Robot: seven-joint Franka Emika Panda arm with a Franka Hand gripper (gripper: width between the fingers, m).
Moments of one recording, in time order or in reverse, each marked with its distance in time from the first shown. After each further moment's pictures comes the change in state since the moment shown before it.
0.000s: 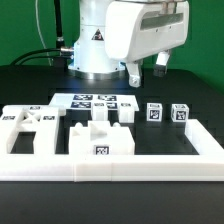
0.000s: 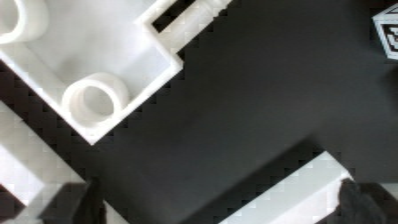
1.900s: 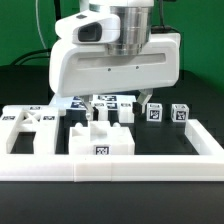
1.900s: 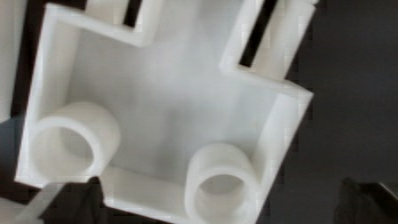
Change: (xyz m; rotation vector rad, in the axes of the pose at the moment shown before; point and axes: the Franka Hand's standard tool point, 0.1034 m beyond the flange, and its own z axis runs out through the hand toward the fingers) arm -0.022 0.056 0.052 0.006 0.002 0.647
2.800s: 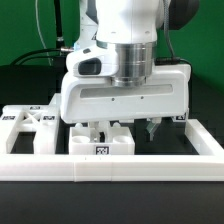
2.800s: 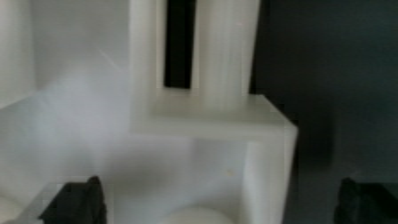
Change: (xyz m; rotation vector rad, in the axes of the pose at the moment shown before) arm 0.000 -0.011 0.050 0.020 0.022 0.129
